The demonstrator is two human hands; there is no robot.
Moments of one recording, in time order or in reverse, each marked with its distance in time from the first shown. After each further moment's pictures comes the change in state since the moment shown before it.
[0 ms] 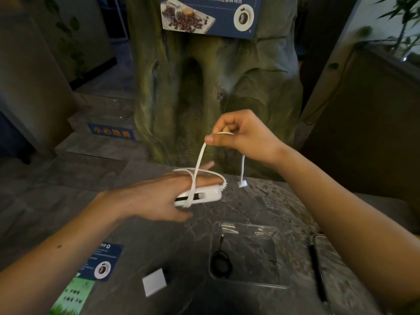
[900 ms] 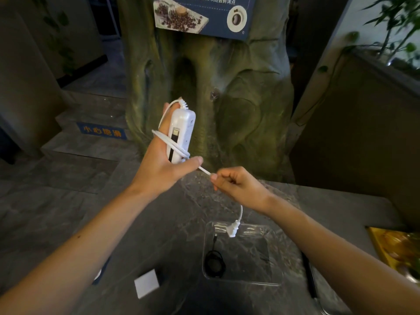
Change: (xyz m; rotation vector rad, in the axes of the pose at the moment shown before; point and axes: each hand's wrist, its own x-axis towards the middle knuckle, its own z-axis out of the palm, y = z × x) left_hand 0.031 0.003 0.005 -0.595 0.844 -0.186; right_hand -0.071 0.050 0.045 0.052 -0.084 0.210
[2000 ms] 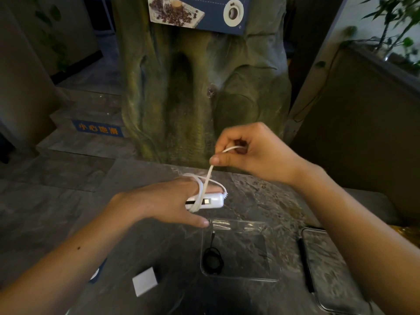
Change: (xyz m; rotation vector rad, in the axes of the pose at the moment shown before) left_hand -0.018 -0.003 0.006 0.668 -0.928 -0.016; right_hand -0.001 -0.085 -0.053 -0.344 0.019 -0.326
